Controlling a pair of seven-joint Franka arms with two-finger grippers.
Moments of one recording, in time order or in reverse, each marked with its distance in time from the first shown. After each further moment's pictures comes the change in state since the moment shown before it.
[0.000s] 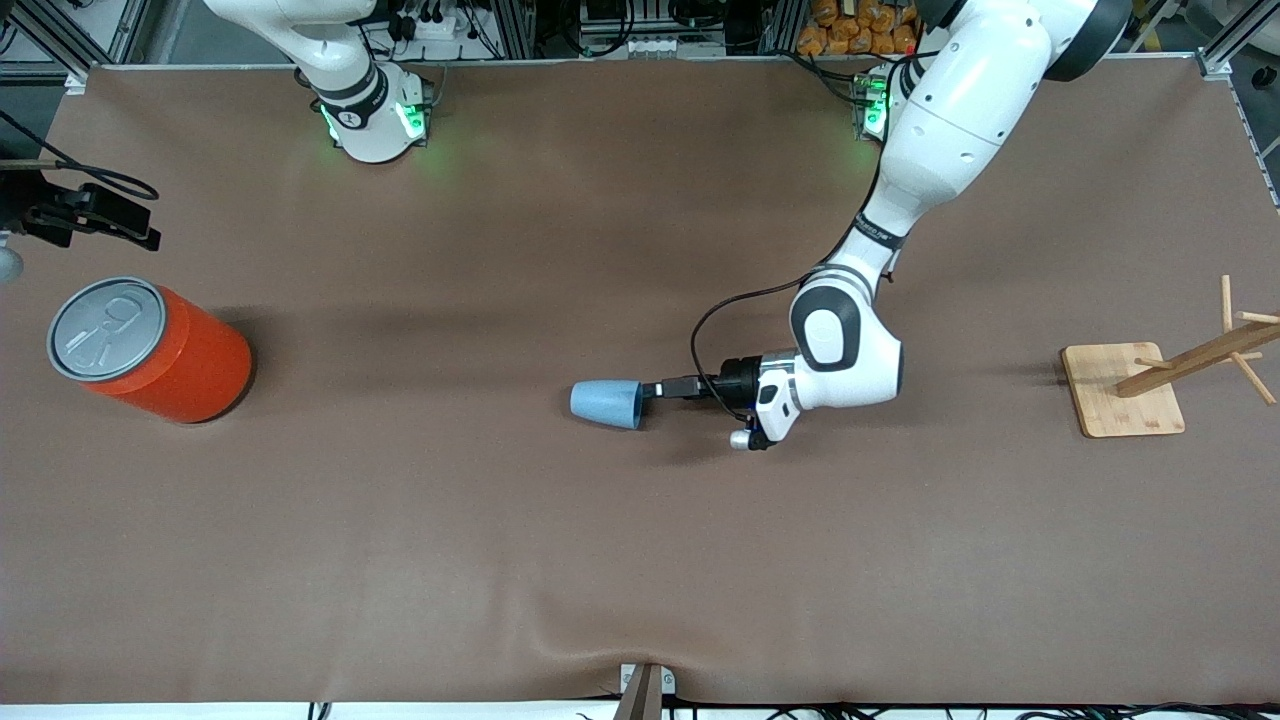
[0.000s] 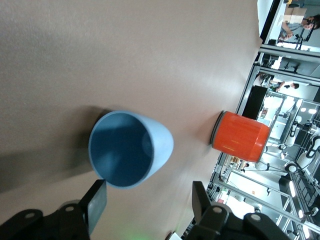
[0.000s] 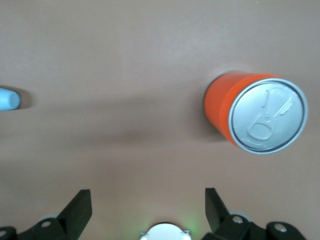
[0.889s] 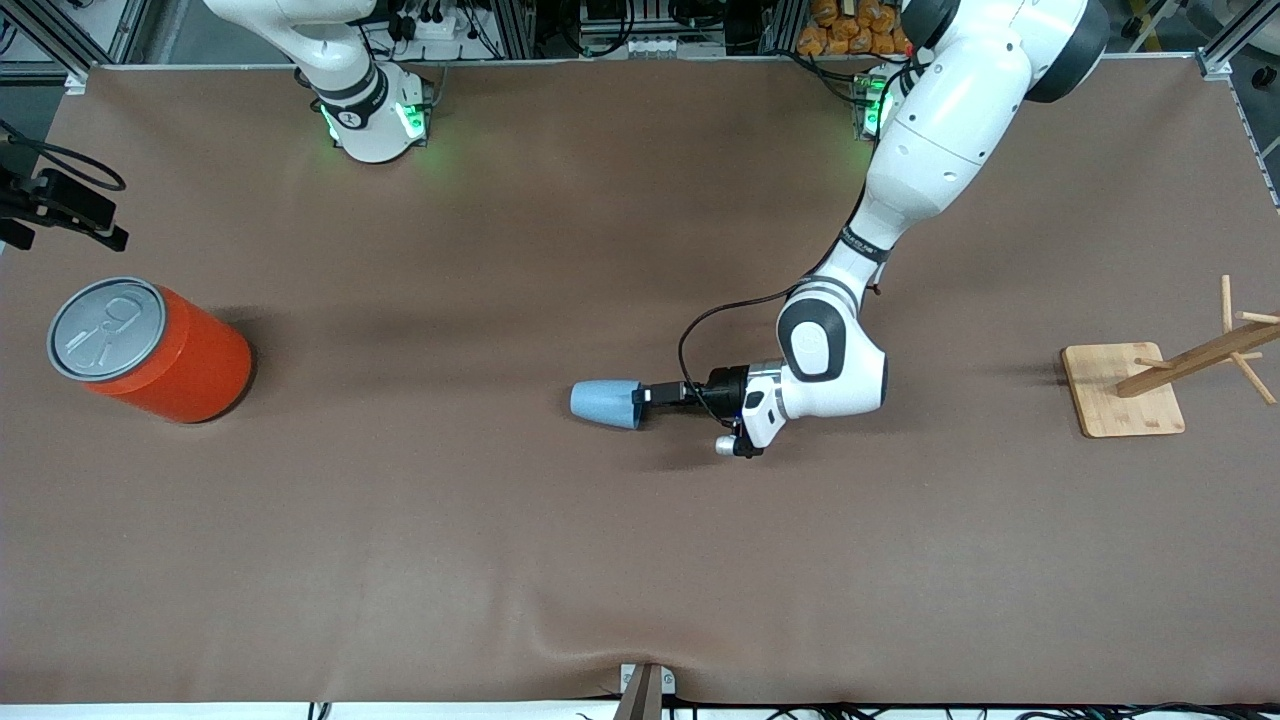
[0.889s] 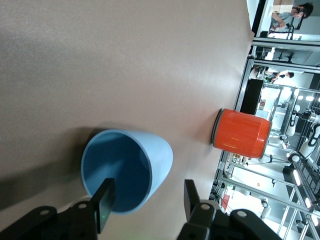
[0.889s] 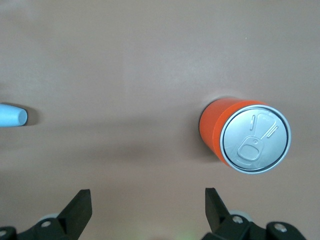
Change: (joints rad) left arm -0.013 0.069 0.000 0.088 -0.005 0.000 0.082; right arm 0.007 -0.010 -0.002 0.068 -0.026 0.028 -0.037
